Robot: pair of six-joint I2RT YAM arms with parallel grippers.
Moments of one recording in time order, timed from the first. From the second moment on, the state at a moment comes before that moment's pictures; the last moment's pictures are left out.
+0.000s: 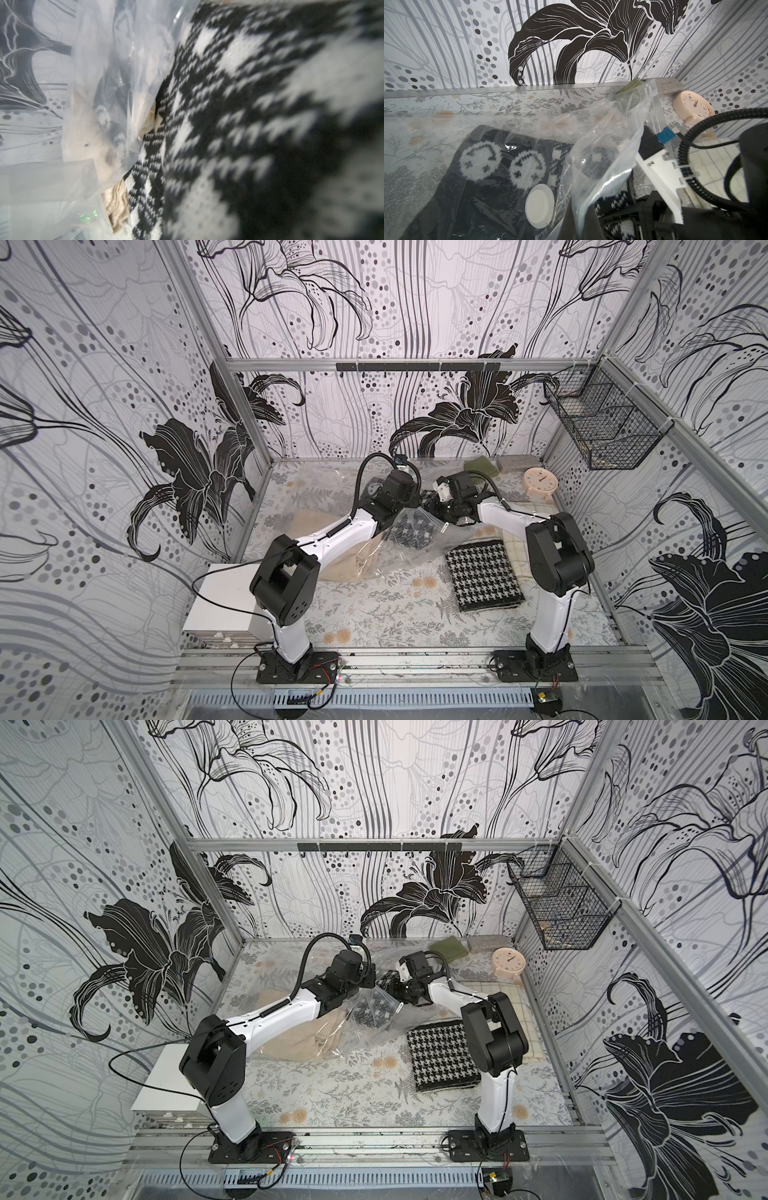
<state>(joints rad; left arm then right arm) -0.61 1.78 1.35 -0.08 -0.25 -0.39 0.41 1.92 1.34 -0.32 -0.41 0.49</state>
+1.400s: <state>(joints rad) -0.41 1.85 1.39 -0.23 -0.19 -0.33 0.52 2.17 1.66 -0.30 -0.41 0.59</state>
